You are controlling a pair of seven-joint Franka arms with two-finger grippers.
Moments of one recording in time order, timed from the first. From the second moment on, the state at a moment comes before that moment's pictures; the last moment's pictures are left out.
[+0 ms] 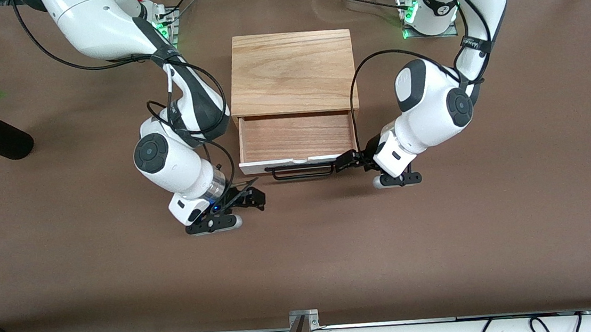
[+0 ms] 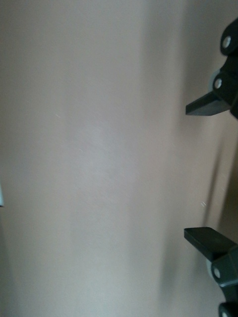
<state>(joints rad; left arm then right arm) -0.31 0.47 -0.15 -1.77 -0.57 2.39 -0.19 0.38 0.71 0.13 -1.37 0.22 2.31 0.32</state>
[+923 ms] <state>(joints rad) -0.32 0.51 -0.17 -1.75 -0.57 2.35 -0.19 0.39 0.71 0.16 -1.36 0.32 2.07 0.32</state>
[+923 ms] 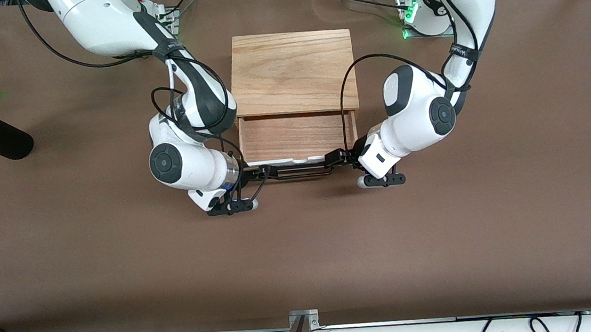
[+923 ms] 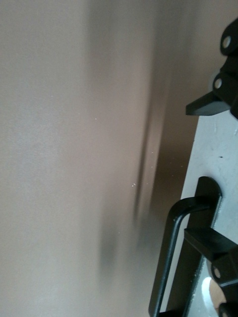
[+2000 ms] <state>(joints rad) -0.31 0.52 -0.17 -1.71 -0.57 2.06 -0.18 0.40 0.71 0.18 -1.36 0.33 1.82 0.32</state>
